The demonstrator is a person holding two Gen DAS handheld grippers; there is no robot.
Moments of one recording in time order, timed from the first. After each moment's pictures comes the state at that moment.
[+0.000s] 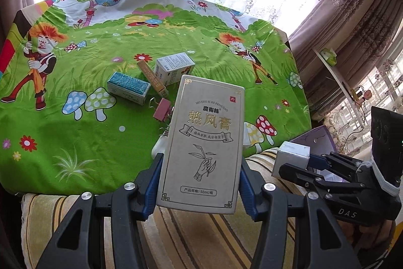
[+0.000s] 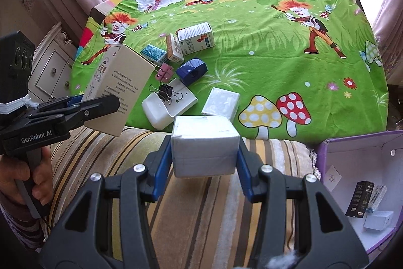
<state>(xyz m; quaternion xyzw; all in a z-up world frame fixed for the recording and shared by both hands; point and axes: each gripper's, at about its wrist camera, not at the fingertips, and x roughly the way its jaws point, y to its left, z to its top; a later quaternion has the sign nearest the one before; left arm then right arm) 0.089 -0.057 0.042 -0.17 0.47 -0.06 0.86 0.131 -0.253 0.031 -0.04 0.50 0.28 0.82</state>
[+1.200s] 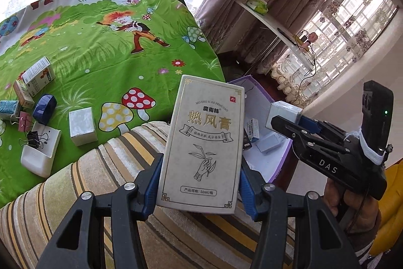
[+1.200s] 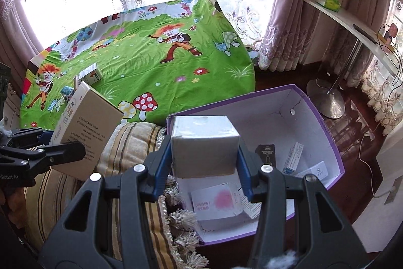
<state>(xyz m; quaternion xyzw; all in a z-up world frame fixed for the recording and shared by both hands) 0.095 -0.243 0.061 -0.10 0.50 -0.25 0.82 0.090 -0.452 0.067 0.00 0.44 0.05 0.90</state>
